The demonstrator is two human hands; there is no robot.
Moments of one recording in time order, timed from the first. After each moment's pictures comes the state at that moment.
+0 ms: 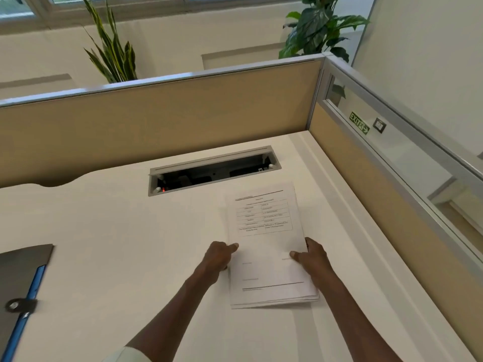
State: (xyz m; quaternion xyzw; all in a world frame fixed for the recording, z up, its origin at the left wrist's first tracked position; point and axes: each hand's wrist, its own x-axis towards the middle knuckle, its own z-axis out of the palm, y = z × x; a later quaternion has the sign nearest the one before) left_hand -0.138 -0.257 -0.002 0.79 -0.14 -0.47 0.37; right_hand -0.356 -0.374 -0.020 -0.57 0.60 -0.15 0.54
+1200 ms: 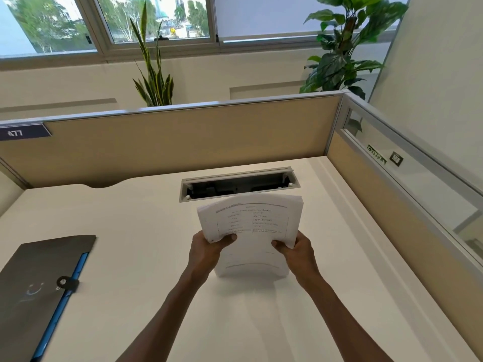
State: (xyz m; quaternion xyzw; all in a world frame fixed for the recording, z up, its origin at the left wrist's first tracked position) left_hand -0.107 -0.175 0.068 0.70 -0.25 -0.29 0.60; right_hand -0.291 -0.310 0.042 -0.61 0.41 -0.32 0.60
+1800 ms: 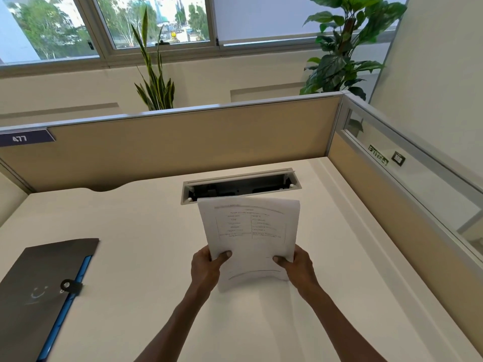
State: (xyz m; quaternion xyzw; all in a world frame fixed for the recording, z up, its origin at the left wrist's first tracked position) left_hand -0.118 -0.159 0.033 0.76 -0.20 -0.27 0.56; right_hand -0.299 -0.303 0.013 -0.63 0.44 -0.26 0.58
